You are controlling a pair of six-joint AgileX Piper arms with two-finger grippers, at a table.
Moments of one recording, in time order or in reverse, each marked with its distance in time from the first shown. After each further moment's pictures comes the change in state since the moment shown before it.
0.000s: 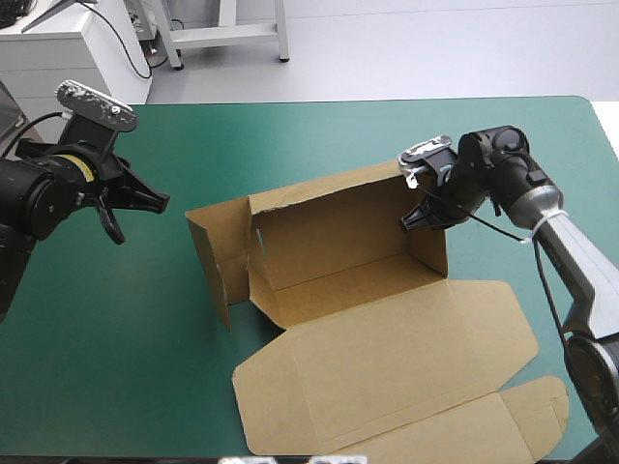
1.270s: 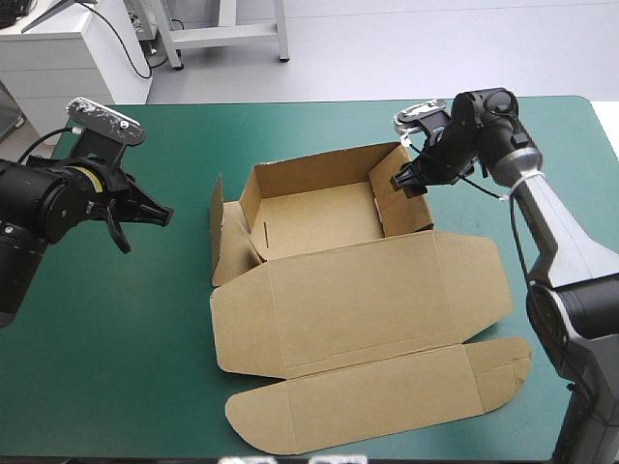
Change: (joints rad) left arm 0.000 -0.002 0.065 0.000 0.025 -0.026; right arm -0.040 0.224 -0.356 0.035 0.068 0.000
